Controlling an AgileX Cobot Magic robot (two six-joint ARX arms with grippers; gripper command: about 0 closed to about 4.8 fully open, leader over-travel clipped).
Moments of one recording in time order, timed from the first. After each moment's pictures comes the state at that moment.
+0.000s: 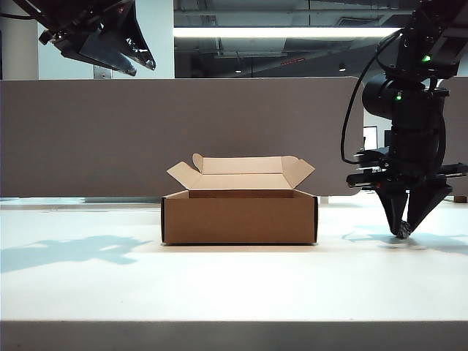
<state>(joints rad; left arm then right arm) -0.35 1.29 1.07 -0.21 0.24 0.11 0.14 1.98 1.45 -0.67 0.13 0.01</state>
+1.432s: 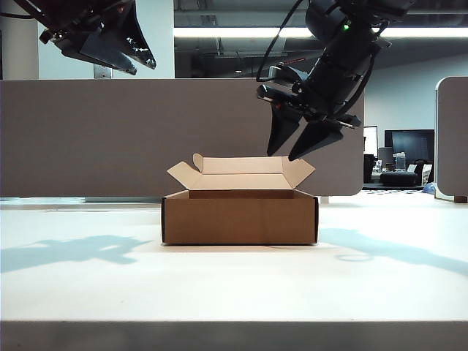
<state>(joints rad) -0.35 1.29 1.07 -0.21 0.24 0.12 0.37 1.84 1.46 -0.39 -0.17 0.04</state>
